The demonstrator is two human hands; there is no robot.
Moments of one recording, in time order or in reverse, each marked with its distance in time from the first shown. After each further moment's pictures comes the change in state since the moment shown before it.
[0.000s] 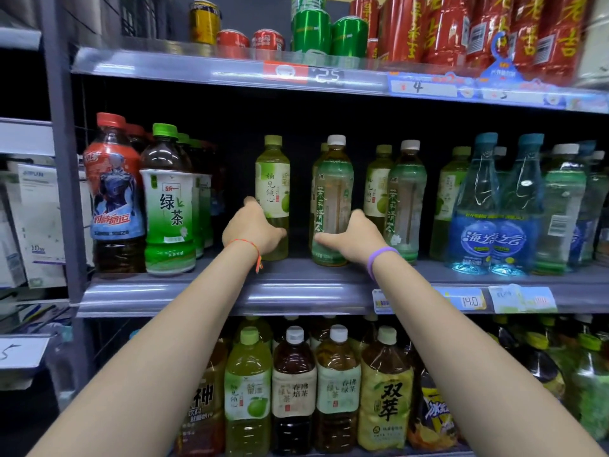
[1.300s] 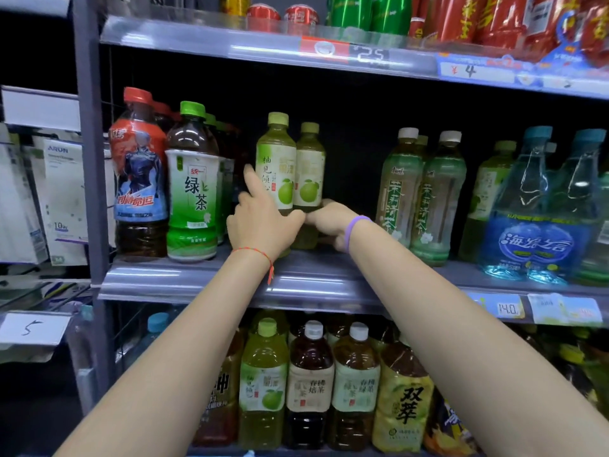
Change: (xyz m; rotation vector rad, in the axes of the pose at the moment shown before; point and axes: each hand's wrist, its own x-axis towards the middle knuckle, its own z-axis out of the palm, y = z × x) left_hand -0.020 -0.015 -0.010 -0.019 0.241 0.042; right_hand 0.056 -0.041 0.073 0.471 -0.308 0.087
